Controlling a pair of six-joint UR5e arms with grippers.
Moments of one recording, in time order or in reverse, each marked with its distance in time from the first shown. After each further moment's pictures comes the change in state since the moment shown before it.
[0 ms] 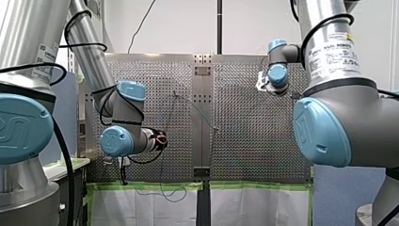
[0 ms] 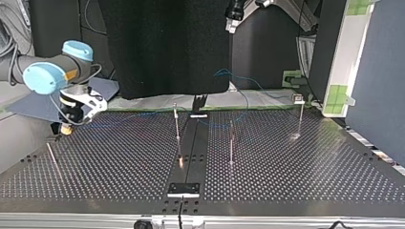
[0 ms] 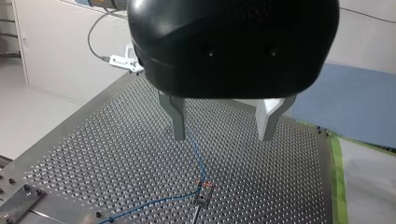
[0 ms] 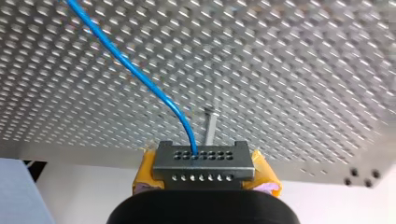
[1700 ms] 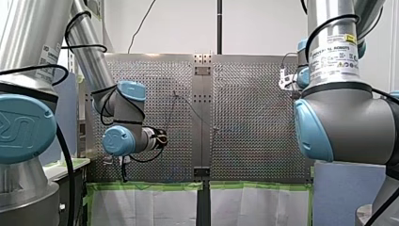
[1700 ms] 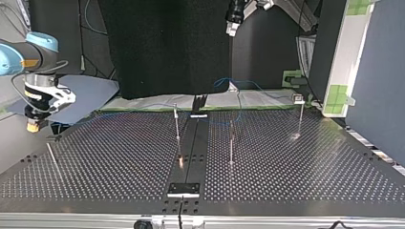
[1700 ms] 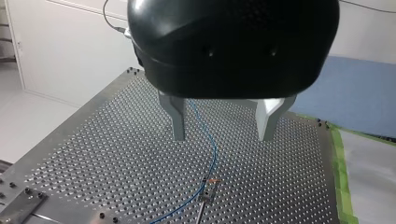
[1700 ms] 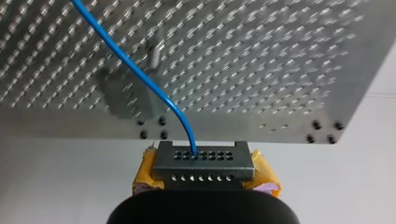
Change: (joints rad) left arm 0.029 0.000 0.005 0.016 0.021 0.049; right arm -0.237 -0.063 0.140 -0.215 -0.294 -0.078
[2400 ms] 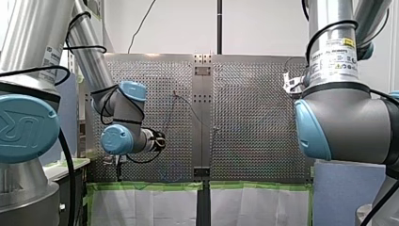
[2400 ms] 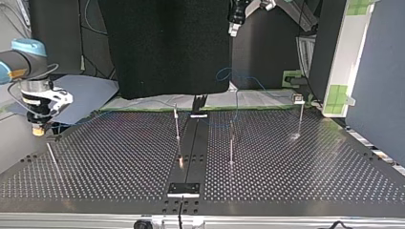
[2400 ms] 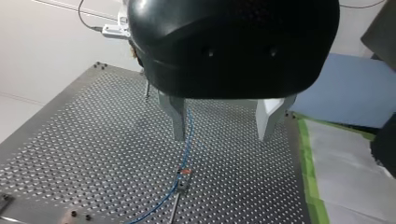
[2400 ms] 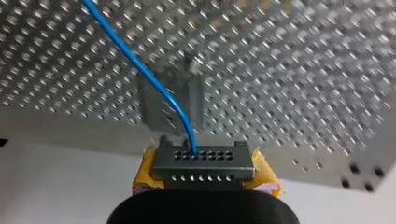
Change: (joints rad) left arm 0.027 0.000 0.001 -0.067 0.026 0.069; right arm -0.053 0.075 -0.106 0.132 -0.174 -0.104
